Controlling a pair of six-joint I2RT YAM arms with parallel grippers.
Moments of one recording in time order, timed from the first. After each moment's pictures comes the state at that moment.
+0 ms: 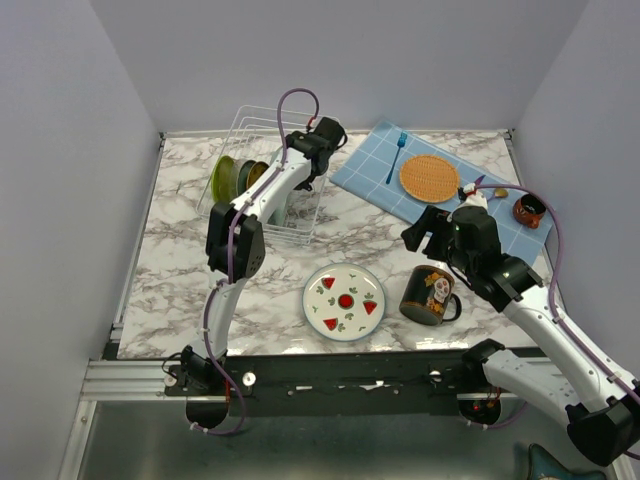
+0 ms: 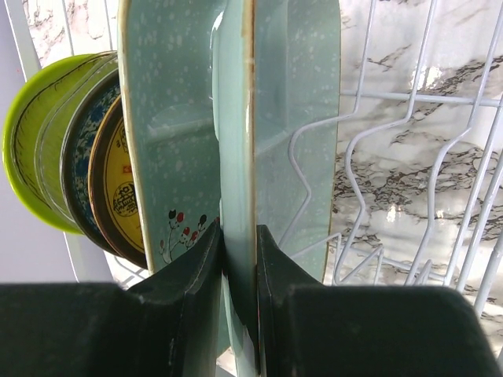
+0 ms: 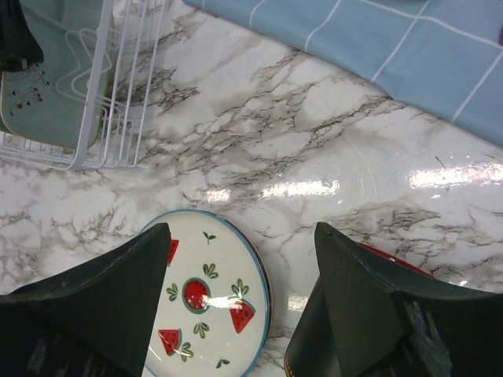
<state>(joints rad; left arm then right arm) -0.53 2.30 2.25 -1.13 -0.64 -0.10 0.49 0.88 0.82 -0.47 0.19 0.61</state>
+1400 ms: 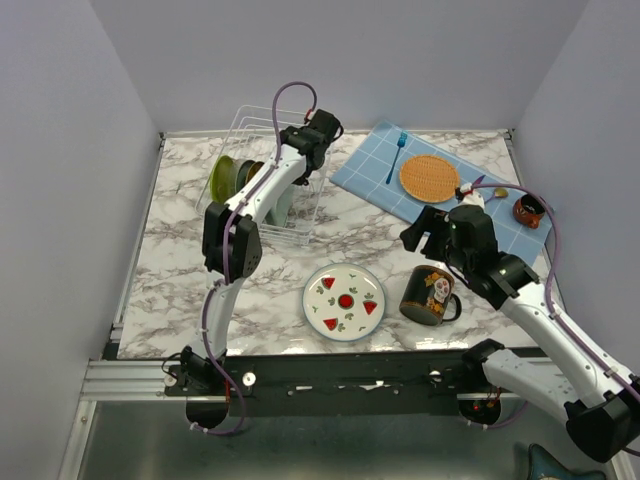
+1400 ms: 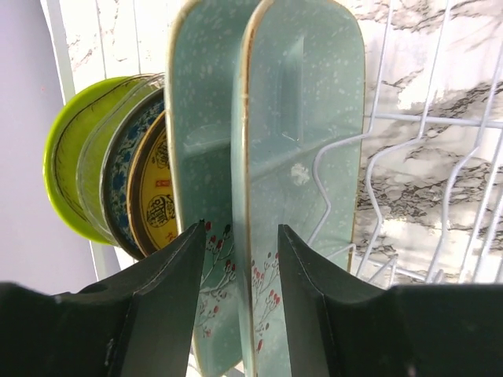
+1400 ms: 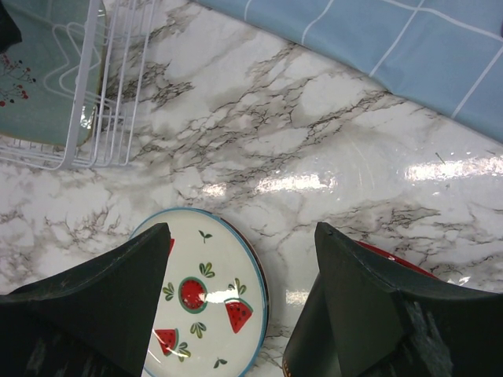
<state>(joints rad) -0.50 2.28 2.27 -1.11 -0.64 -0.04 0.49 0.90 0.82 -0.47 0.19 0.61</state>
